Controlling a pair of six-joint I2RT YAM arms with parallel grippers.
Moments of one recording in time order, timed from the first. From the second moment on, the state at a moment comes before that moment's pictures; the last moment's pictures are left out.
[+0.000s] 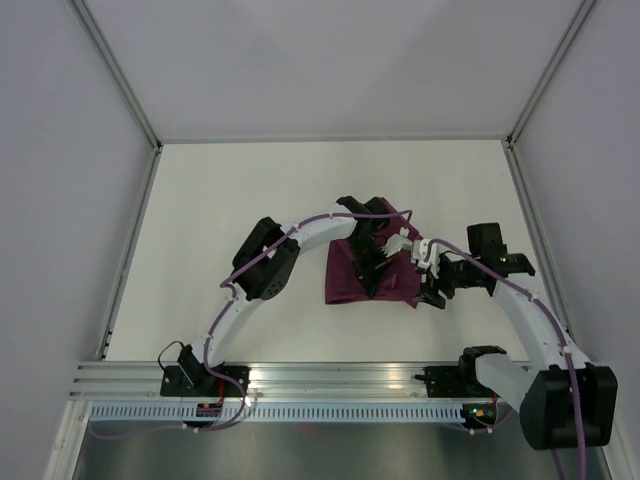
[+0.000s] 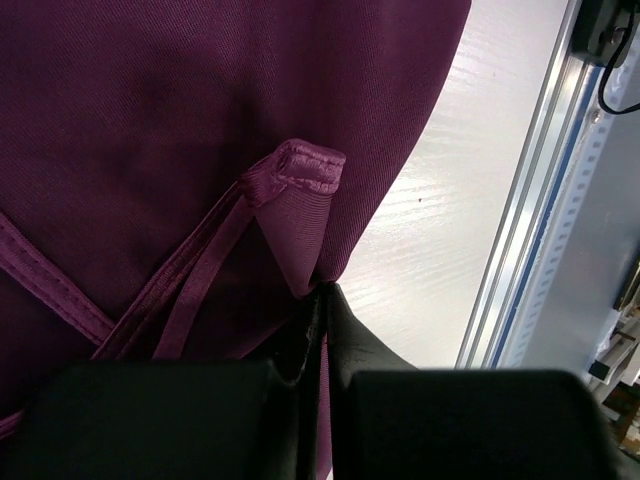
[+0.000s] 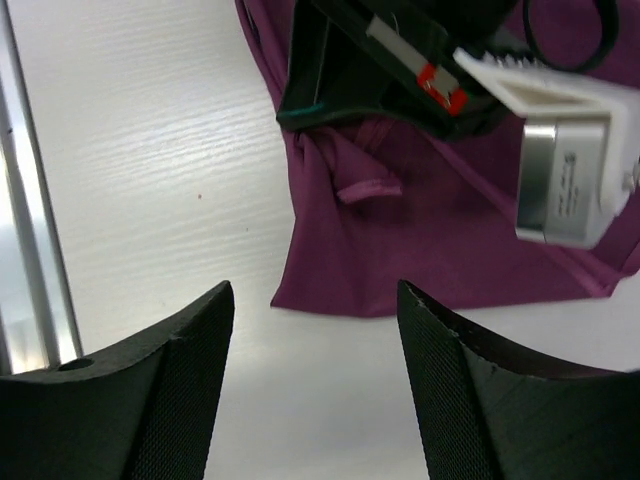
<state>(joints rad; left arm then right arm) -0.85 2.41 1.96 -1.05 0.75 0.41 -0.02 1.09 0.74 -0.90 -0.89 -1.19</state>
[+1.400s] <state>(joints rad) -0.83 2.42 1.97 -1.09 0.77 0.40 0.63 1.25 0.48 -0.14 -0.36 -0.90</state>
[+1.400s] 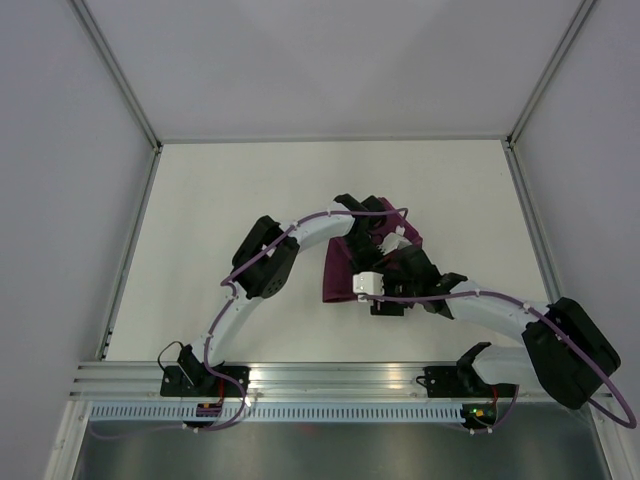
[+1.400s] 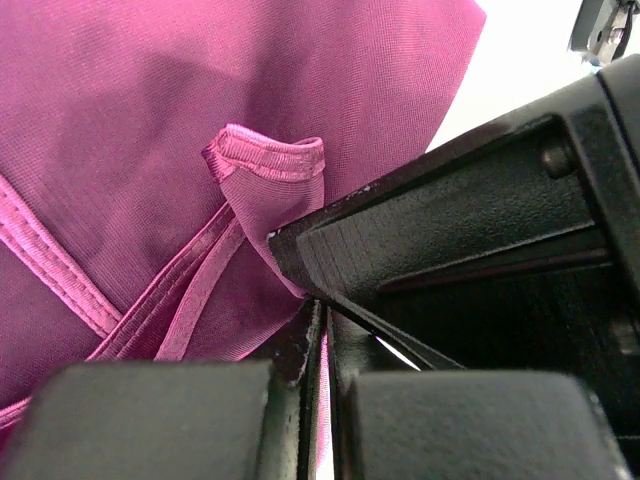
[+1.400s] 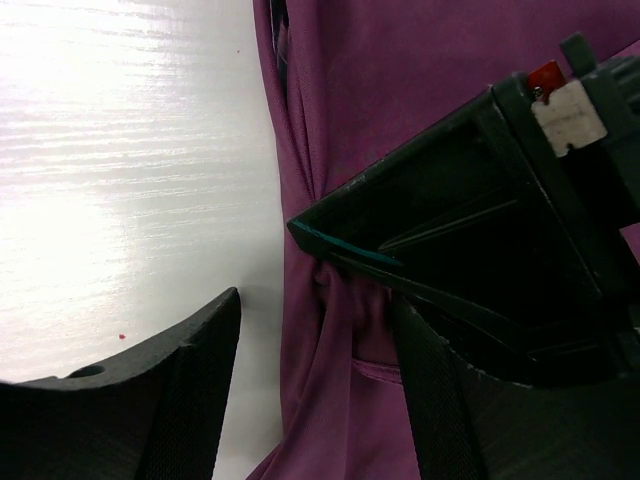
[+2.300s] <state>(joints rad) -0.77 2.41 1.89 -0.99 0.89 0.24 0.62 1.29 0.46 -0.05 -0.35 -0.88</state>
